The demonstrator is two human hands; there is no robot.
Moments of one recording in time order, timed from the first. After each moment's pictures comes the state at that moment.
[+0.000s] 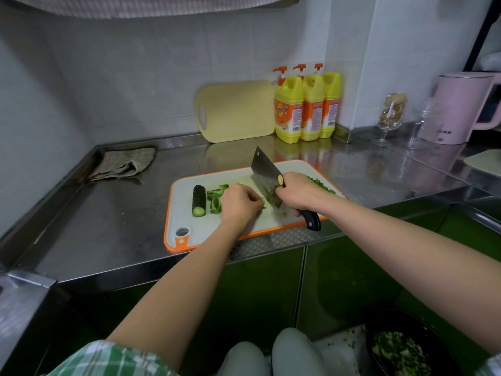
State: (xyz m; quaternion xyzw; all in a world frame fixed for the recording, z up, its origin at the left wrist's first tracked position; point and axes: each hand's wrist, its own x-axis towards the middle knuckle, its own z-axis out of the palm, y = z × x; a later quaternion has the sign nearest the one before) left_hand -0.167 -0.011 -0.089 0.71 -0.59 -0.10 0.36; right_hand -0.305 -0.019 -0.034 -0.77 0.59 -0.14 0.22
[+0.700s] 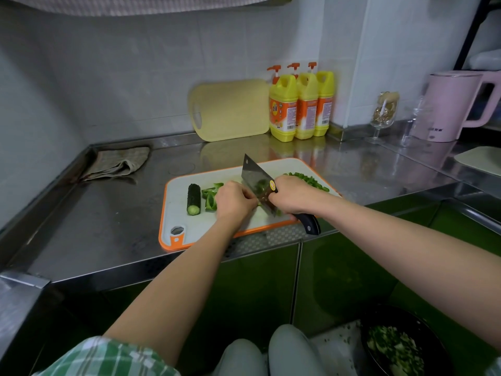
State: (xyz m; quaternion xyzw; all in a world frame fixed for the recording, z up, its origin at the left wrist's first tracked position) left_hand -0.170 -0.012 -0.088 0.73 -0.58 -0.10 0.35; right_hand -0.305 -0.005 -0.031 -0.79 0.57 -0.09 0.19
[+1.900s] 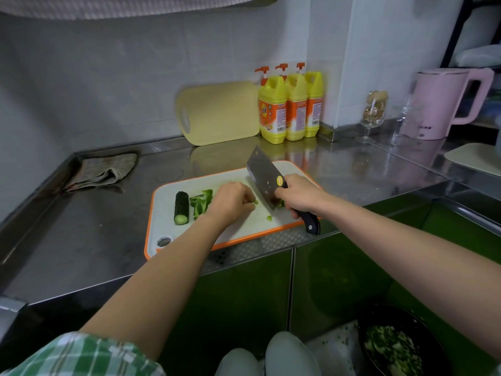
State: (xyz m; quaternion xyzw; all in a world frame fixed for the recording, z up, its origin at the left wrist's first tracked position) left_hand -0.164 -0.041 -0.077 0.62 -0.77 -0.02 0.17; right_hand -0.340 -0.035 -0.049 -0.73 0.57 -0.23 0.32
